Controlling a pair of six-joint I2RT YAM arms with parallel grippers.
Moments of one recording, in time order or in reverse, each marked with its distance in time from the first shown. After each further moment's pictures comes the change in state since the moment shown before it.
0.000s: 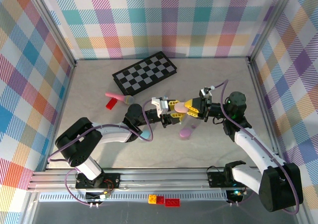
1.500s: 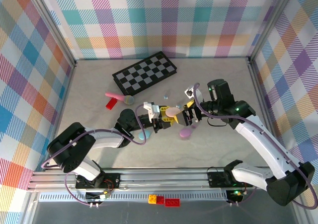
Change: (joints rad) left arm 0.062 -0.100 -0.170 -0.010 0.010 -0.037; right arm 0.303 0.061 0.531 -1.211 0.564 -1.557
